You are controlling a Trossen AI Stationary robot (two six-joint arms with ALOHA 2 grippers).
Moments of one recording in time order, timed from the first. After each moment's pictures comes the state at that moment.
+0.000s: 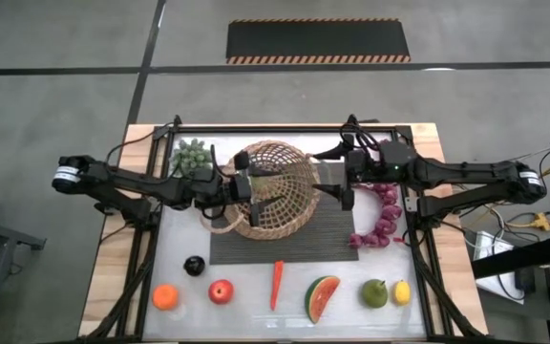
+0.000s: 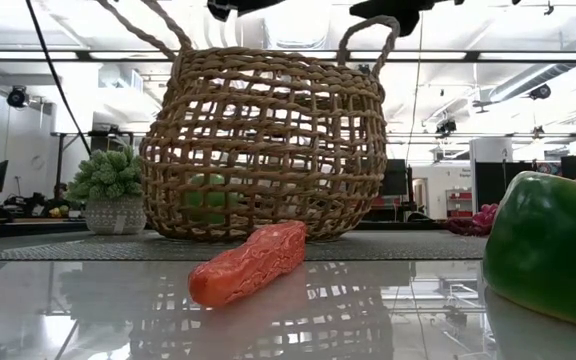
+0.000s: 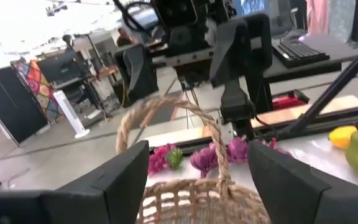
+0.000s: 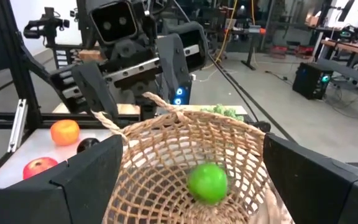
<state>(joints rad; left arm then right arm) -0.09 1.30 0.89 0.42 -0.30 0.30 -0.11 1.04 0.84 0.10 -0.06 -0.08</state>
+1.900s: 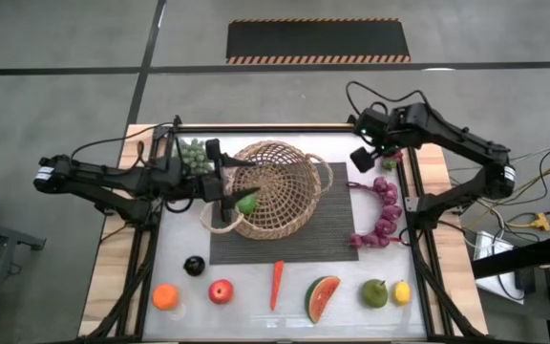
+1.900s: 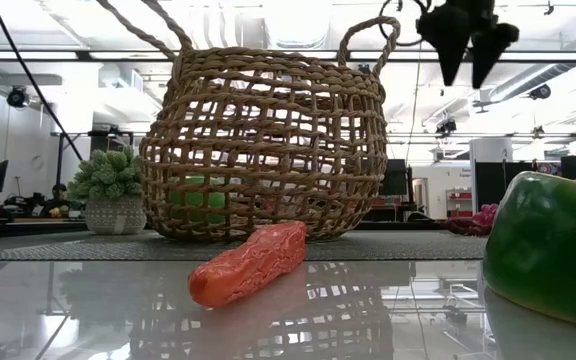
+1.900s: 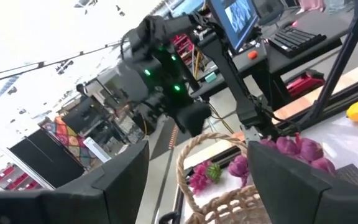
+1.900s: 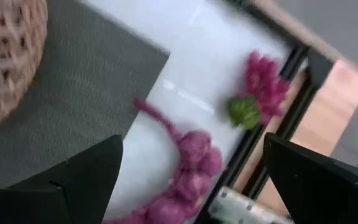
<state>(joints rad) -0.13 1.06 0.97 0.16 -0.30 0.64 -0.40 1.36 1.52 -1.56 0.23 0.57</state>
